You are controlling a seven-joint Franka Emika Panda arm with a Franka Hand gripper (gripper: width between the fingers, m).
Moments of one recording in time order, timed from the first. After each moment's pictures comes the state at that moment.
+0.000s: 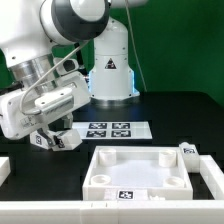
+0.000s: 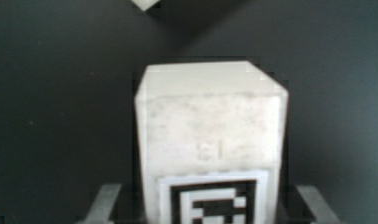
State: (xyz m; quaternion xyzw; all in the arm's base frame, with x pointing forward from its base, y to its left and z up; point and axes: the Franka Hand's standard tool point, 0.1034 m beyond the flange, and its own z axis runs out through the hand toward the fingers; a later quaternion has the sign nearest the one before) arm 0.469 -0.097 0.031 -0.42 0.89 0.12 0.10
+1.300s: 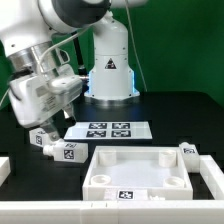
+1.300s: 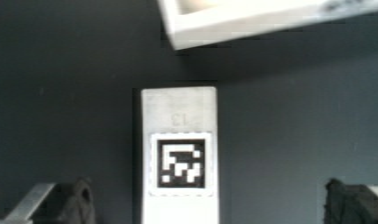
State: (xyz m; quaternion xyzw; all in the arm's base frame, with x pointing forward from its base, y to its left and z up) arm 0.491 -0.084 0.061 -0.73 0.67 0.08 0.11
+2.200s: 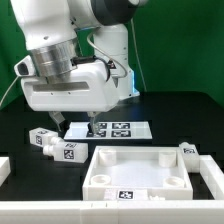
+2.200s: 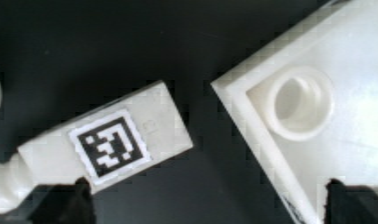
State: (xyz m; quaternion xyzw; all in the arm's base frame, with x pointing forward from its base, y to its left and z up) arm 0.503 -0.057 0.066 -0.96 0.27 0.04 0.10
